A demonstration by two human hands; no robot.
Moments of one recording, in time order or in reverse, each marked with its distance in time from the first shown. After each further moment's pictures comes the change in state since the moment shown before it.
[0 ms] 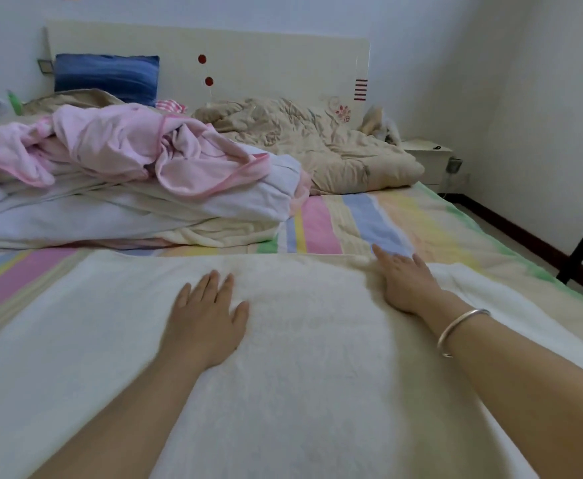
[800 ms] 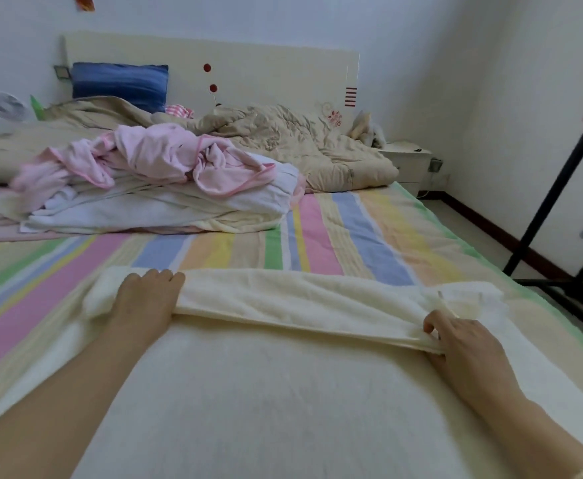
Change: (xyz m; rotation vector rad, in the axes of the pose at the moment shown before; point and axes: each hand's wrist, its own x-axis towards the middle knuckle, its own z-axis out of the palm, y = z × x) left_hand -0.135 -0.099 -0.088 0.322 0.225 0.075; right_hand -0.293 0.026 -0.045 0.151 0.354 -0.003
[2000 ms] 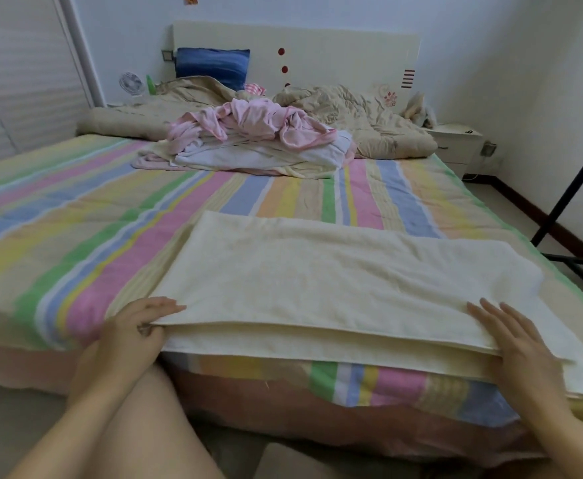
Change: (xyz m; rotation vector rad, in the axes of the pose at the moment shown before) left_hand -0.430 -0.050 -0.076 -0.957 0.291 -0.429; right_hand -0.273 -0.001 -0.107 0.092 -0.029 0.008
